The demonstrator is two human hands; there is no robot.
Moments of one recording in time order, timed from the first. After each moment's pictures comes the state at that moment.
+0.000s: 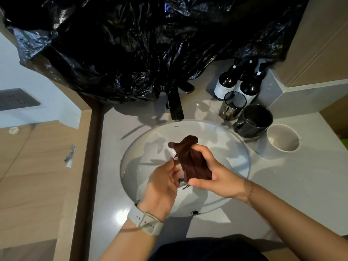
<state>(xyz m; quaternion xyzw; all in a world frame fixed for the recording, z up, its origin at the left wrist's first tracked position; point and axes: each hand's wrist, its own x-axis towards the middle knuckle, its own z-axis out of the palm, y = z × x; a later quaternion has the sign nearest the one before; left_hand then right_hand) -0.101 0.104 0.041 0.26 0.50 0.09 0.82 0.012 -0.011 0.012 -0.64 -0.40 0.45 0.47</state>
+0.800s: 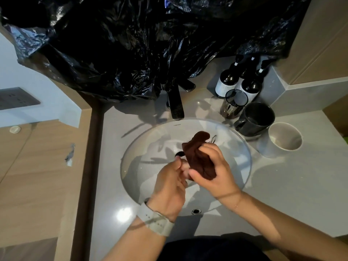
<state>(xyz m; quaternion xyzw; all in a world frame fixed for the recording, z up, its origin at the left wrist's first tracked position) -0.091 0.091 0.046 0.25 0.51 0.10 0.82 -0.006 -0.006 -0.012 -0.71 -0.41 0.13 0.55</state>
